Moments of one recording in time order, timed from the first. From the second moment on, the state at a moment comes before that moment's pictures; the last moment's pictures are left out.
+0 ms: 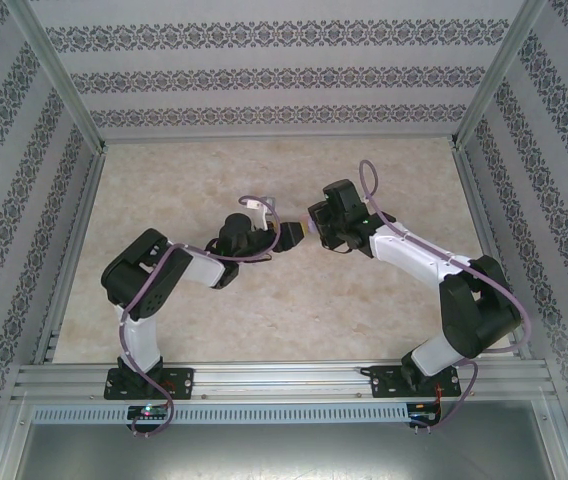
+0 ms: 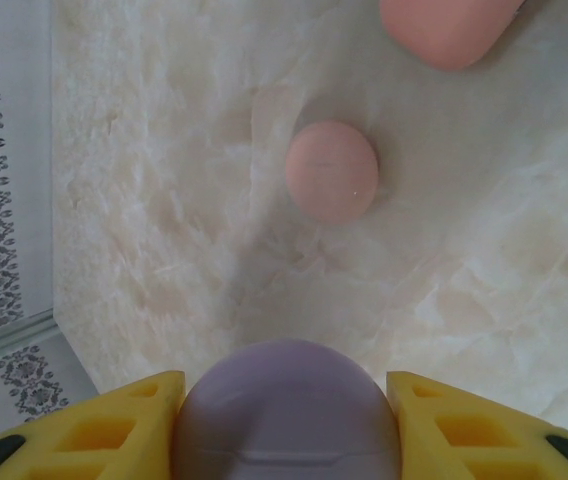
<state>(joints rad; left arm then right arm) -0.58 1.91 0.78 0.96 0.38 -0.76 0.51 1.55 1.02 -0.30 -0.01 1.56</state>
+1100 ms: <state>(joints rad) -0.61 1.98 0.86 1.03 0.39 -0.80 0.54 1.55 1.05 -0.28 0.01 1.57</state>
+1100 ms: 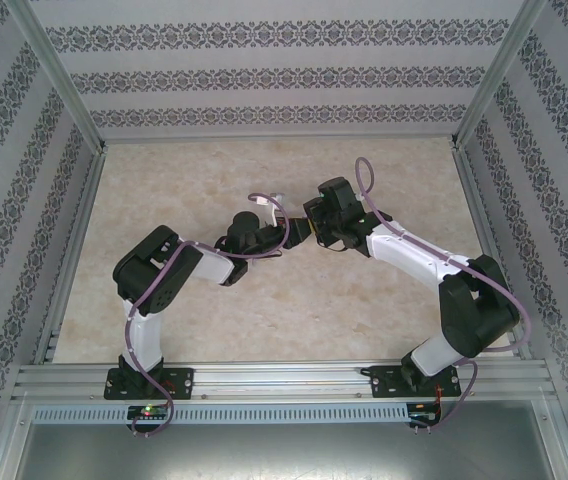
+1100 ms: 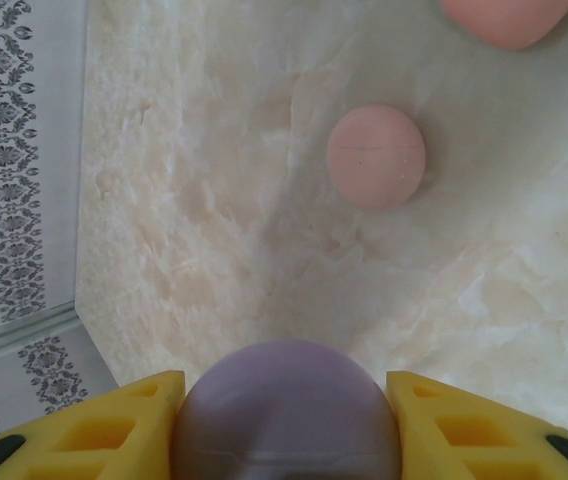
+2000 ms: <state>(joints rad) -0.62 1.99 0.86 1.09 0.36 -0.81 0.55 1.54 1.05 -0.27 0.04 1.60</state>
